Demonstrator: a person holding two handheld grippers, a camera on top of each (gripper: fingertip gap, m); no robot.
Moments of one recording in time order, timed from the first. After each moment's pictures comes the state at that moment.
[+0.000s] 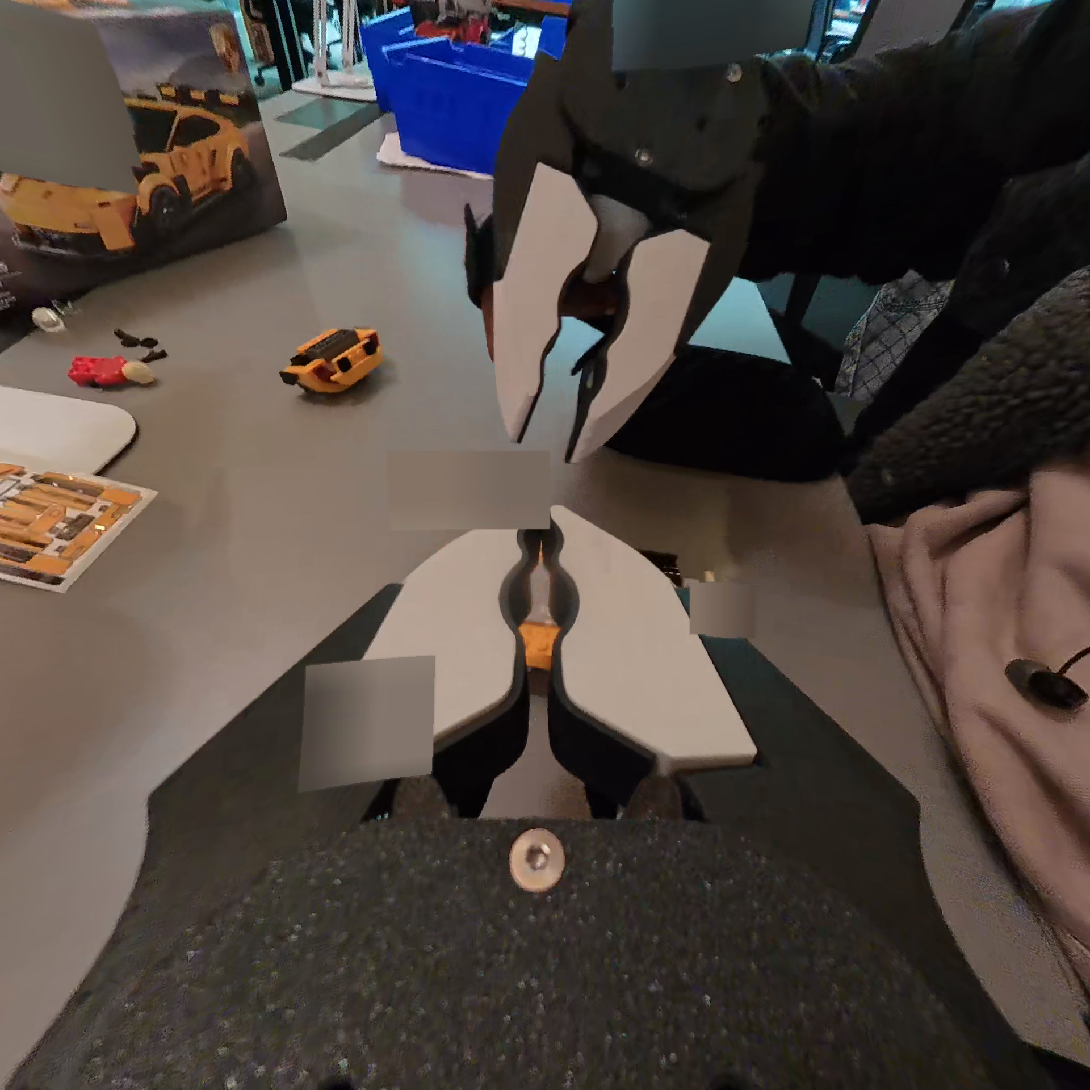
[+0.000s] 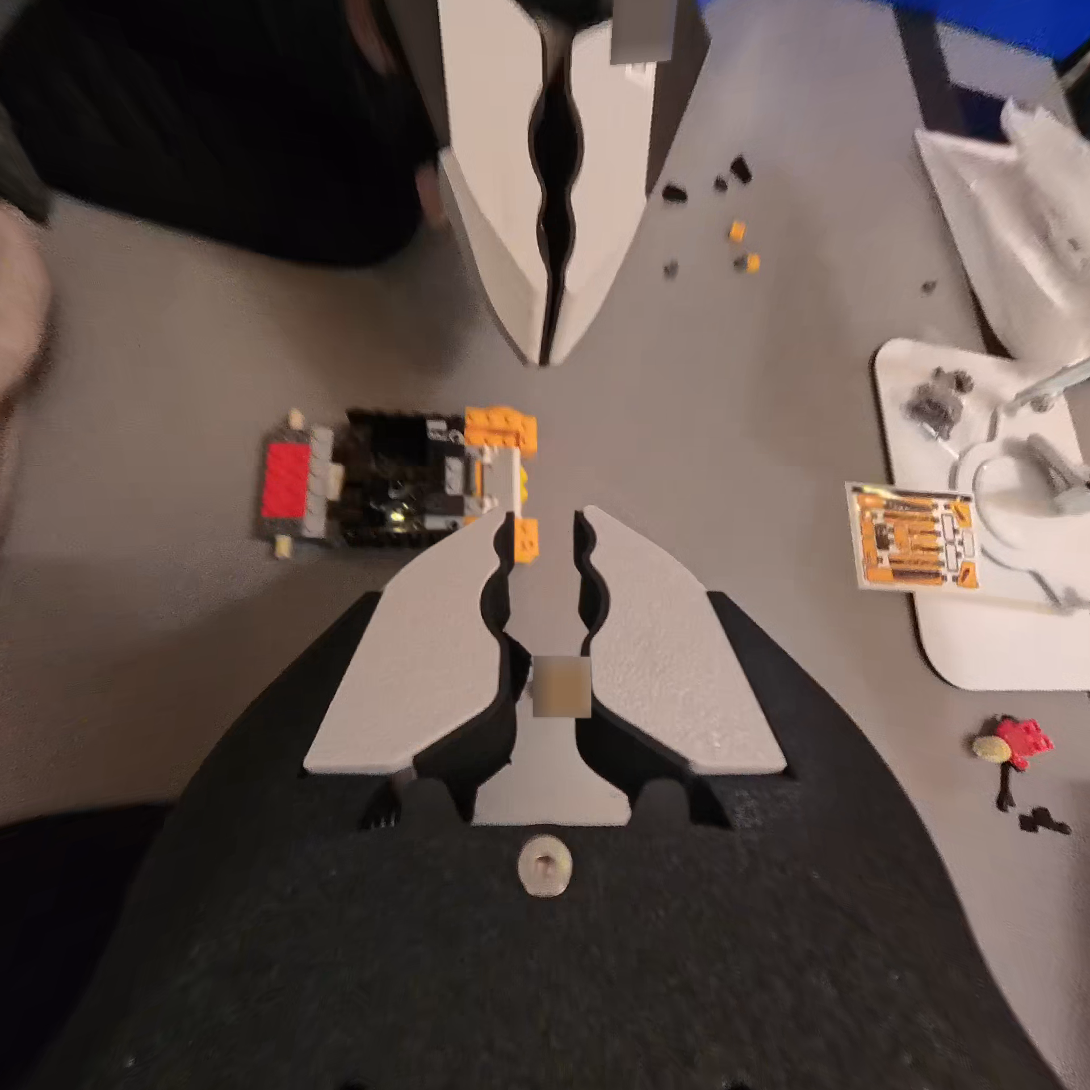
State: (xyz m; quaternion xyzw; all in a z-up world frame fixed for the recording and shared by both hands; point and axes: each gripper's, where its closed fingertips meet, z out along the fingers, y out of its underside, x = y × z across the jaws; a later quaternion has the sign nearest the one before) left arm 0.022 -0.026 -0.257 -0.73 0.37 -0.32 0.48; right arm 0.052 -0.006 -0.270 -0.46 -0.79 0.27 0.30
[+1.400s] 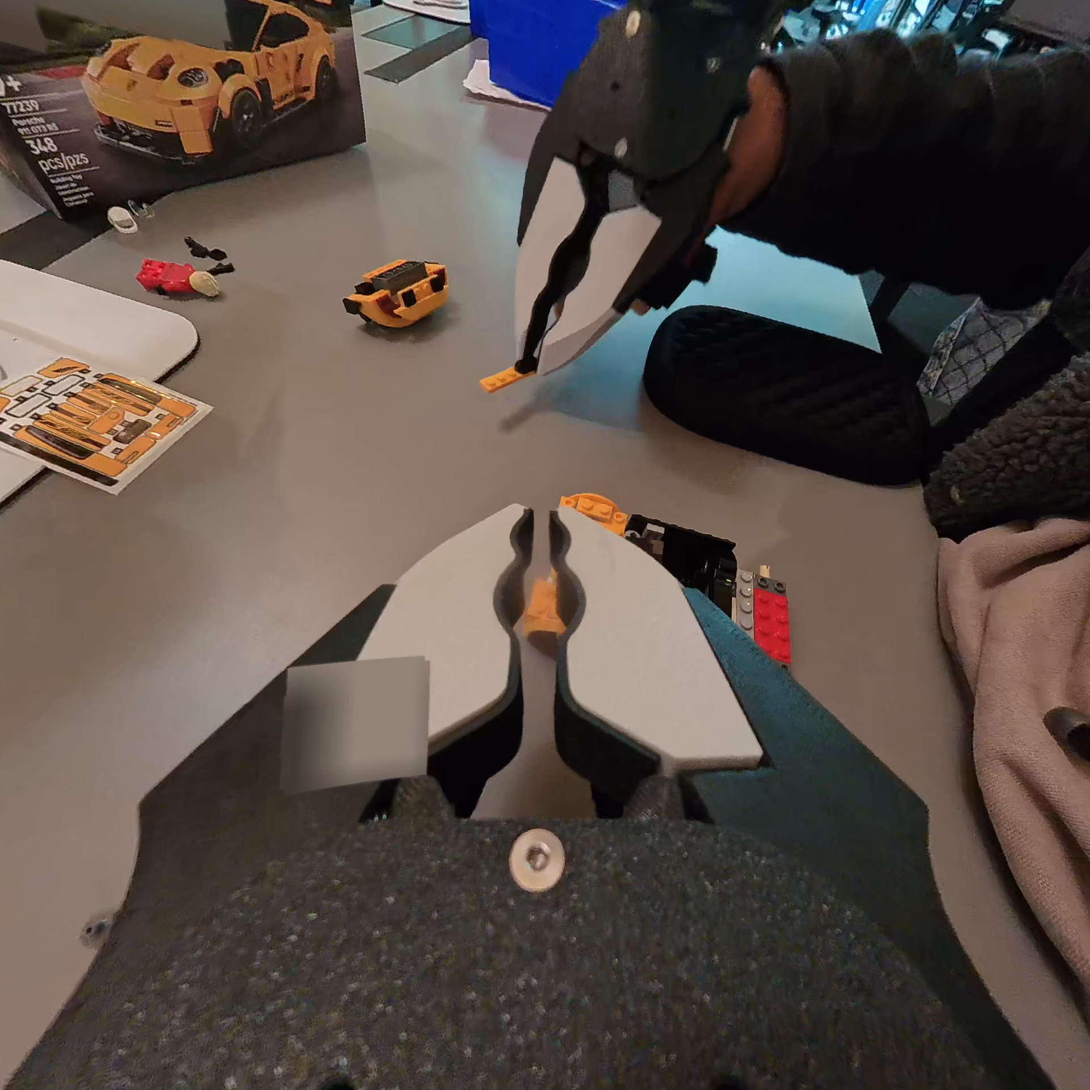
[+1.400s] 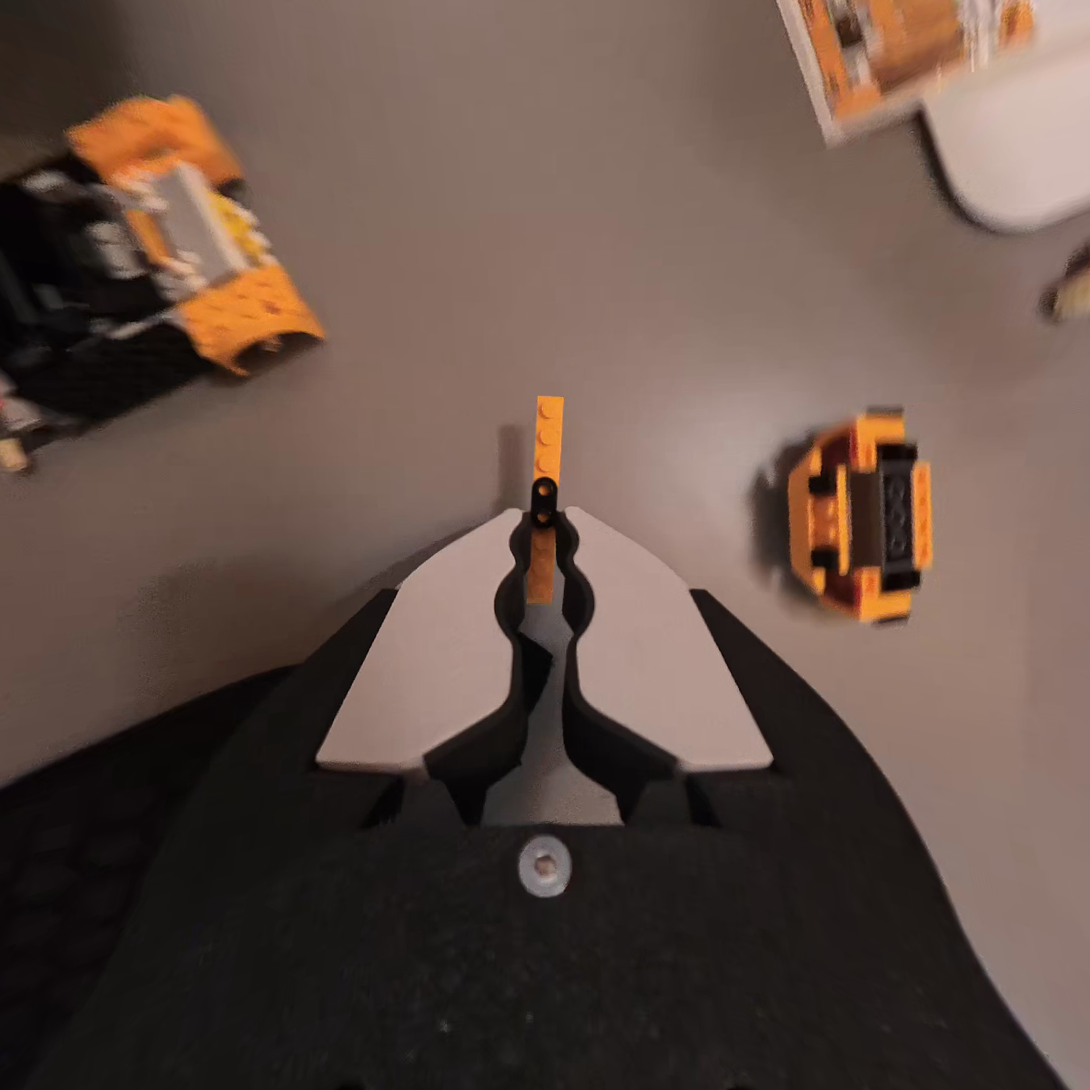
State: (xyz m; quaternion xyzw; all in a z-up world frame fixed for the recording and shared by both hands) left arm 0.010 -0.014 -0.274 -0.77 0.32 -0.28 0.47; right arm 0.108 0.076 -0.326 -0.67 -0.69 0.17 0.21
